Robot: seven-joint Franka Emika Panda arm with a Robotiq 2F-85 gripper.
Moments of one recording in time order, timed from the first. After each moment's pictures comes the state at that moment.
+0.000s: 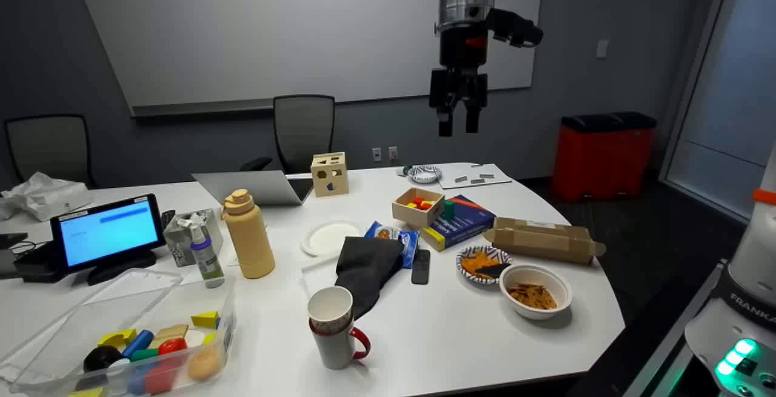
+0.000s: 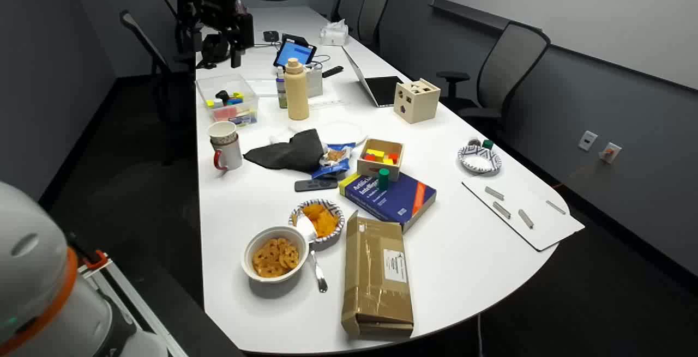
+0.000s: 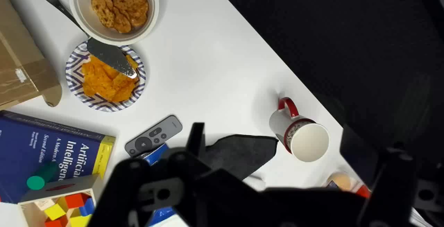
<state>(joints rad) 0.24 -0.33 0.13 -2.29 0.26 1.90 -0.01</state>
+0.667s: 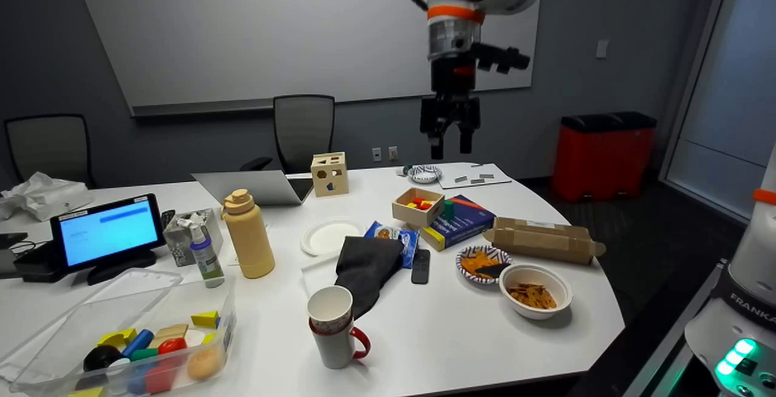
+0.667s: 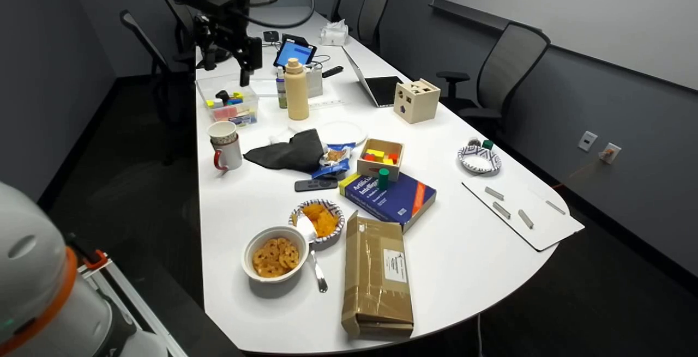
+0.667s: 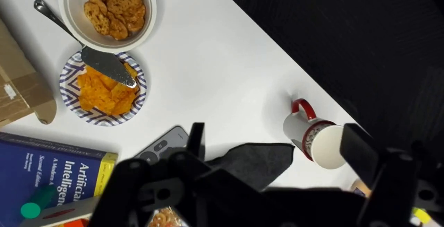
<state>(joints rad) 0.22 -0.21 0.14 -2.29 0.26 1.98 0.03</state>
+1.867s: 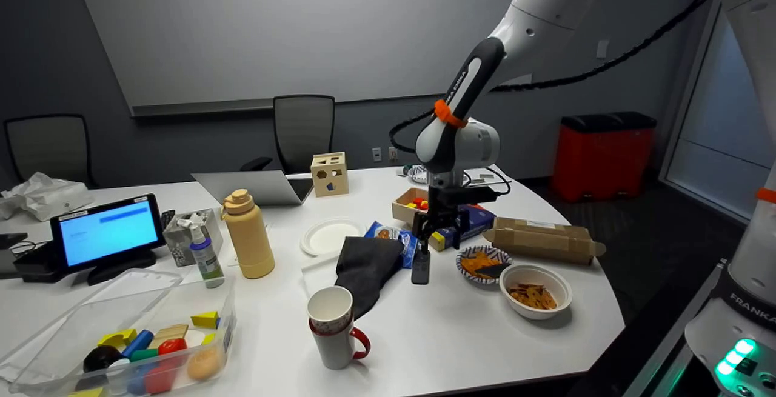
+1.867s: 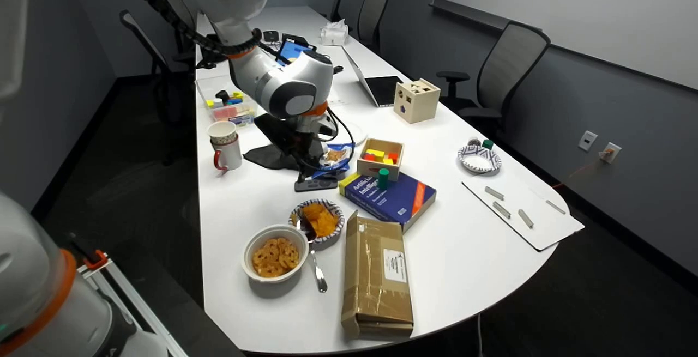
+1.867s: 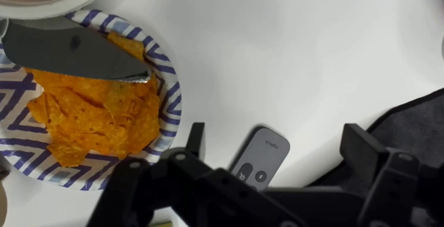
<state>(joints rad) 0.11 0.51 0.14 -2.19 0.35 2.58 0.08</state>
